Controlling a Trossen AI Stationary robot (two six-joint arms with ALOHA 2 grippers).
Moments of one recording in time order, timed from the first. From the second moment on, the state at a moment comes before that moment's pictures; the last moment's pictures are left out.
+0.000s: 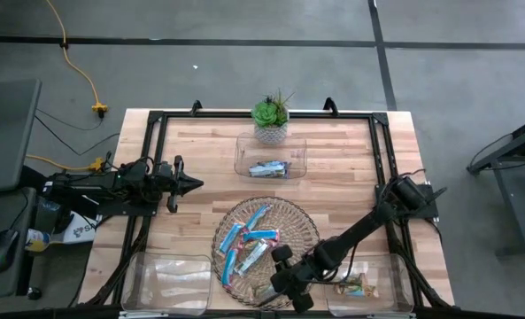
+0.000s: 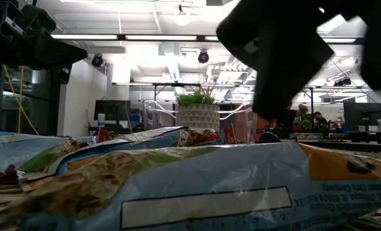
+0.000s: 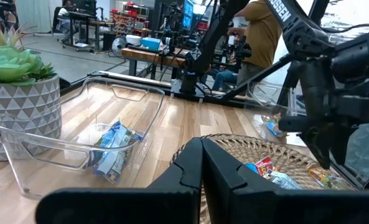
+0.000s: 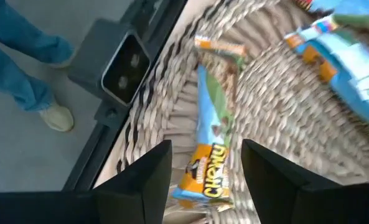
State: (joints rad) left arm 0.00 0.01 0.02 0.00 -0.04 -0.16; right arm 0.62 2.03 1.39 -0.27 0.04 0.24
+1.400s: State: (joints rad) left arm 0.00 0.01 0.02 0.00 -0.04 -0.16; right arm 0.62 2.08 1.39 -0.22 0.09 0.33
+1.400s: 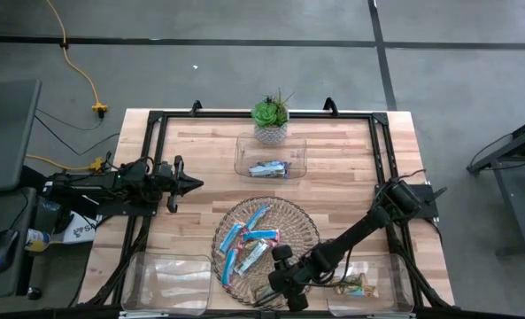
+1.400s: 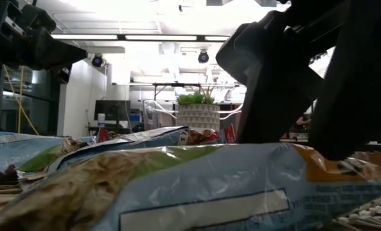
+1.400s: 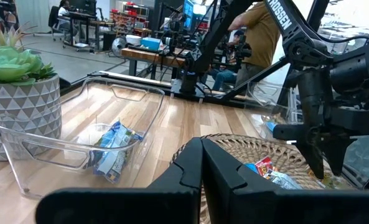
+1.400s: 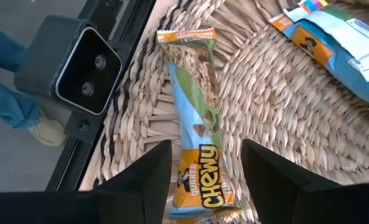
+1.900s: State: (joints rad) left arm 0.00 0.01 0.02 0.00 -0.04 -0.16; right arm 0.62 2.11 1.39 -0.19 0.09 0.34
